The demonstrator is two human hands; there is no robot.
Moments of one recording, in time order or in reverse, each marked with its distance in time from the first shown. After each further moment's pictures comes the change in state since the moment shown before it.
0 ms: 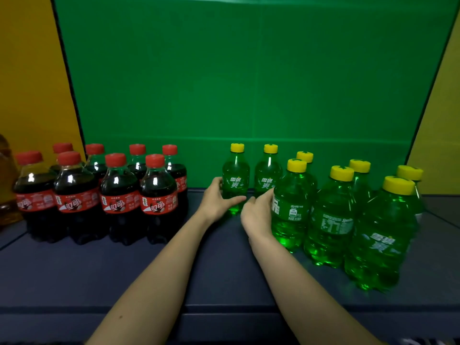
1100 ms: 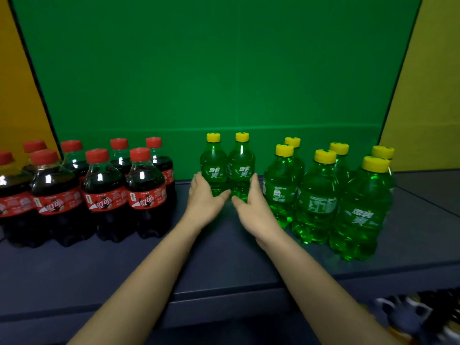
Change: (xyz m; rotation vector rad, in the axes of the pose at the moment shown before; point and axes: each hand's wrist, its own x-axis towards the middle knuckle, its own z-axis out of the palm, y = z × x) left_hand -0.036 0.019 -0.003 0.320 0.083 0.046; right_hand -0.025 -0.005 -0.029 -0.125 -0.314 -0.026
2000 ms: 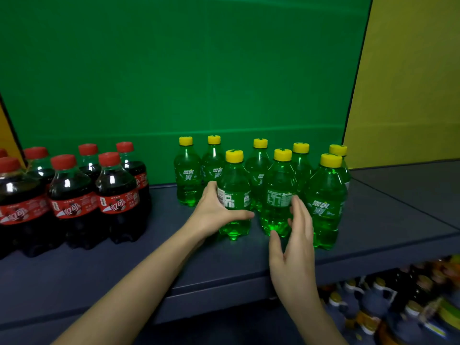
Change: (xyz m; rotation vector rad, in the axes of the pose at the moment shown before) left_hand -0.046 0.049 0.015 -0.259 -0.363 -0.022; right_hand -0.109 0.029 -0.060 -0.247 0.492 -0.267
